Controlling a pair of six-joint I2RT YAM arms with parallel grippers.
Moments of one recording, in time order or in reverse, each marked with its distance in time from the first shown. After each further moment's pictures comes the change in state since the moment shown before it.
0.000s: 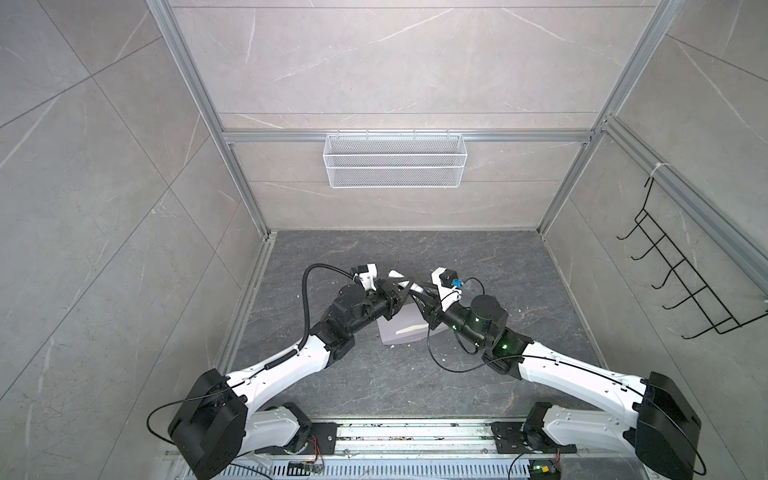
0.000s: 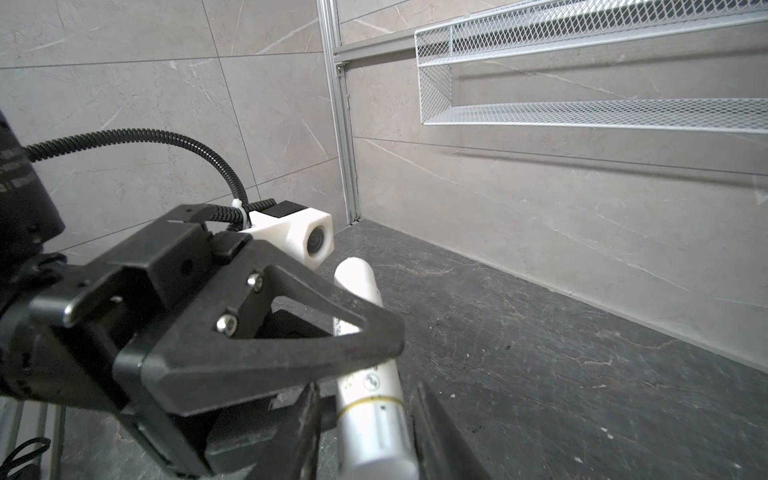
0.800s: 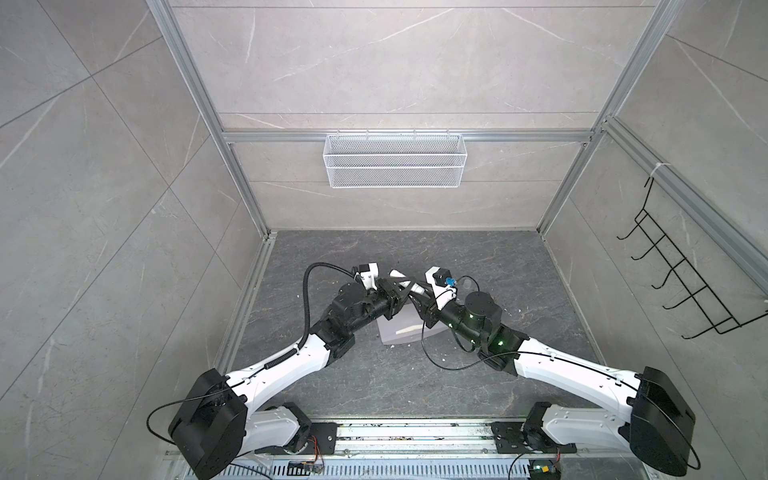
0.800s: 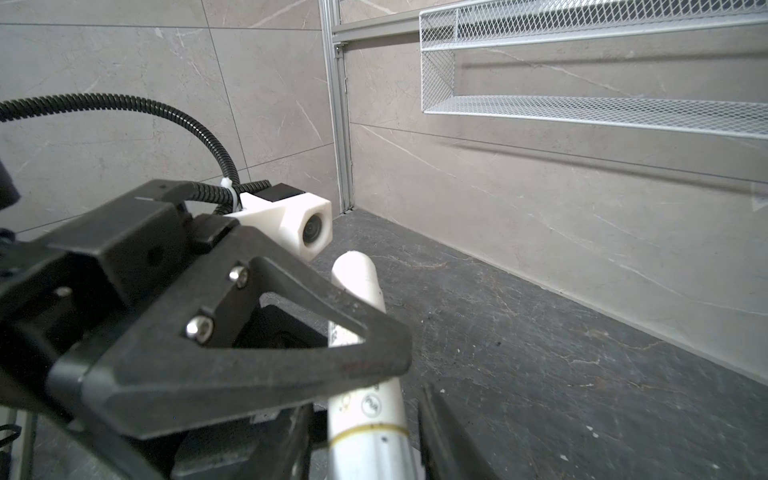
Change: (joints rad) left arm 0.001 0.007 0.015 -0.014 0.032 0.000; right arm 0.002 0.031 0.033 -0.038 0.015 -0.052
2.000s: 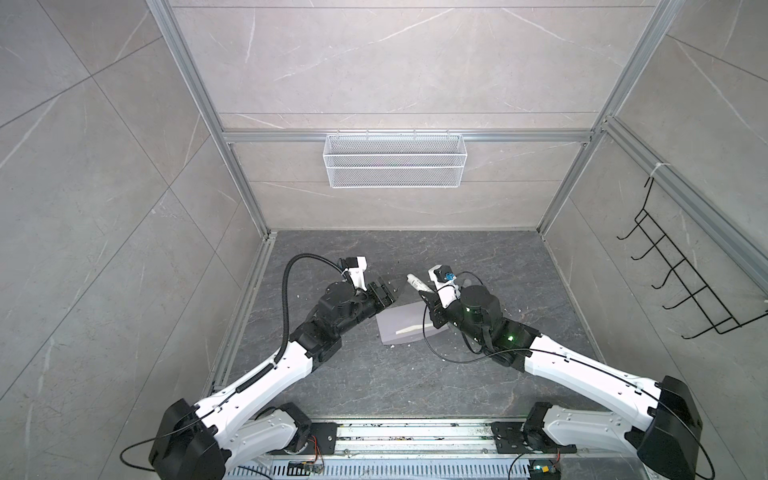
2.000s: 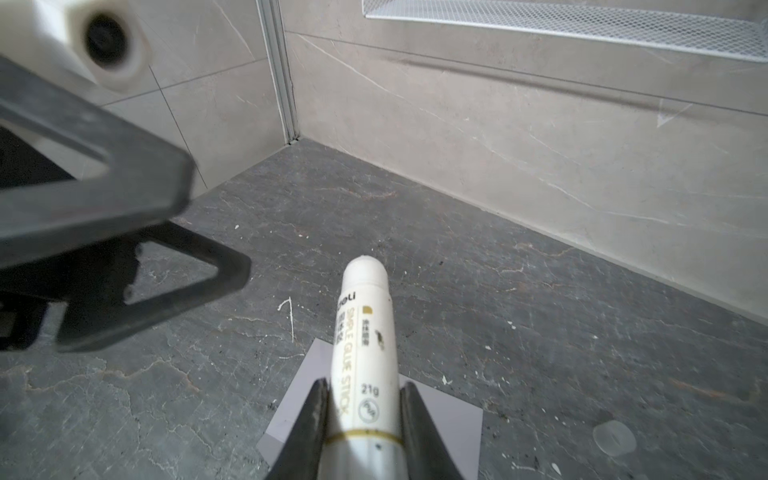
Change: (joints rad) left arm 0.036 -0.191 0.039 -0.323 -0.082 0.499; right arm 0.006 -0.049 0.151 -0.476 0.164 0.035
